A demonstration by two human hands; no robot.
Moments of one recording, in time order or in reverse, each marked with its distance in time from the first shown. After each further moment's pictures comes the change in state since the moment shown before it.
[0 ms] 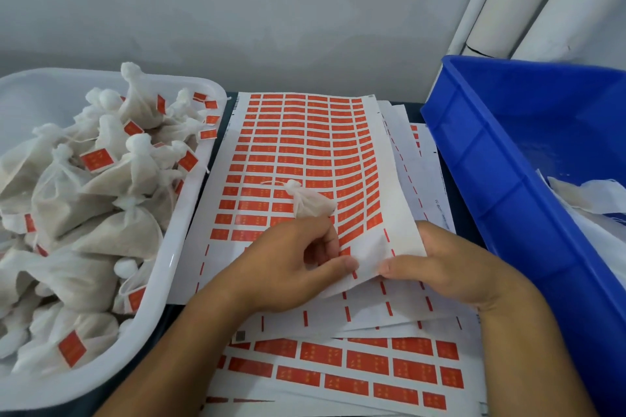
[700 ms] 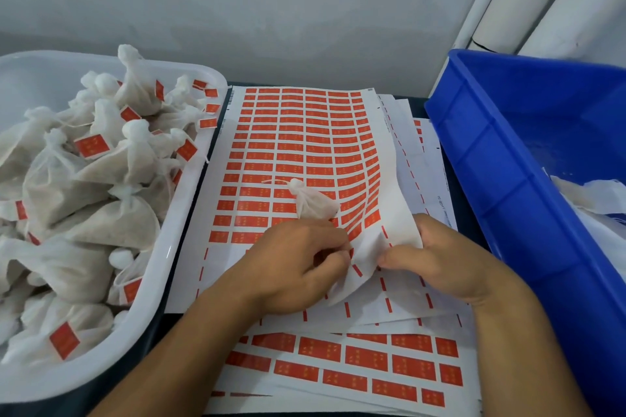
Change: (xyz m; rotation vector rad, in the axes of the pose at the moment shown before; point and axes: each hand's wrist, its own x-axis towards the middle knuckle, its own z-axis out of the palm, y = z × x) left_hand 0.001 0.002 0.008 0.139 -0.011 0.114; right_hand 0.007 -0.002 0.008 0.009 0.073 -0.013
